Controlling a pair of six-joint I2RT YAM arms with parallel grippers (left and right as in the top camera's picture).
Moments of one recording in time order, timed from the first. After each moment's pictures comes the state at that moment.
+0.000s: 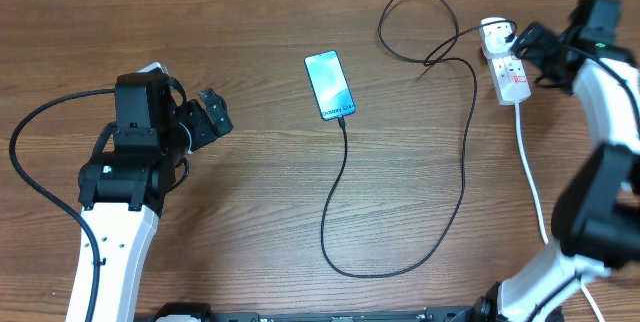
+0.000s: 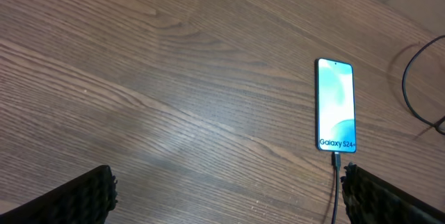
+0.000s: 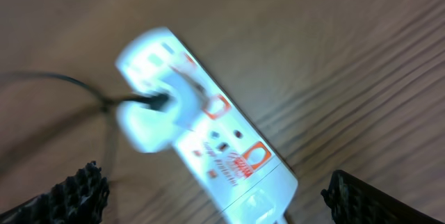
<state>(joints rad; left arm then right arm) -0.05 1.18 1.11 -0.78 0.00 -0.51 -0.30 1.94 1.56 -0.56 -0.05 0.39</state>
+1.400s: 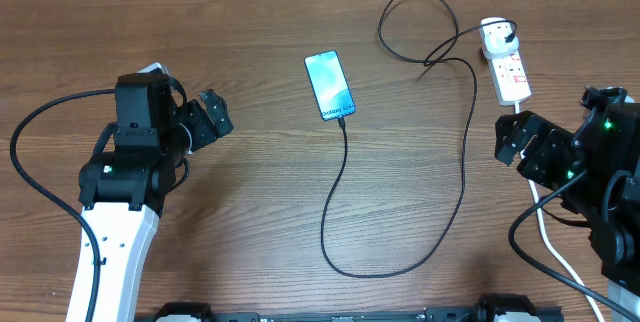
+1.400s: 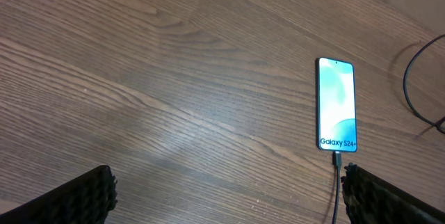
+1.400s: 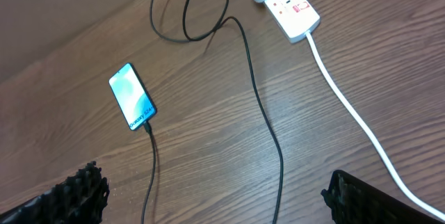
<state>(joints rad) -0.05 1.18 1.11 -0.78 0.00 -0.51 -0.05 0.98 1.42 -1.26 -0.07 0.42</state>
